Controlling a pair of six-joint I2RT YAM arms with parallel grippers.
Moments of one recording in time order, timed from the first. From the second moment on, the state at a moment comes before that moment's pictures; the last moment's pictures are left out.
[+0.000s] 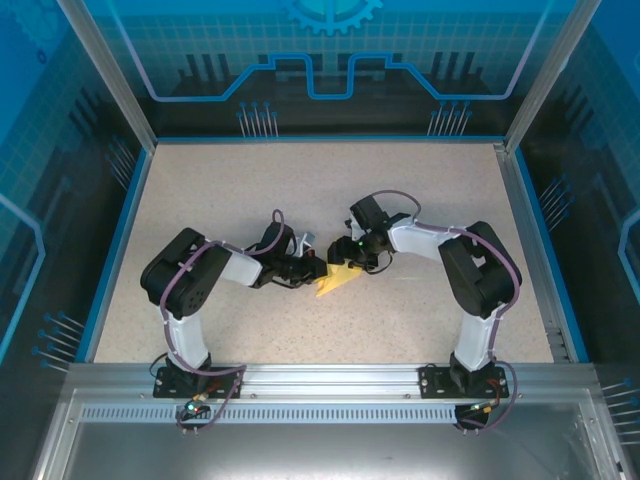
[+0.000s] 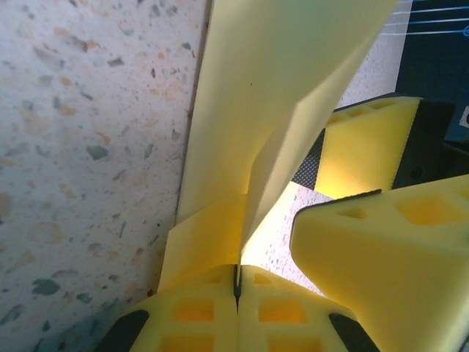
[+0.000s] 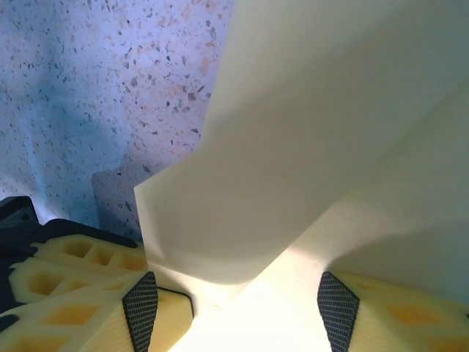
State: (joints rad) left arm -0.48 1.87 0.70 0.41 0.72 -0.94; right arm 0.54 1.87 1.11 -0.43 -0.39 0.62
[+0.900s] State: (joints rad) left arm -0.46 1.88 0.68 0.48 0.76 -0.95; right arm 0.53 1.91 1.17 -0.51 -0.39 0.70
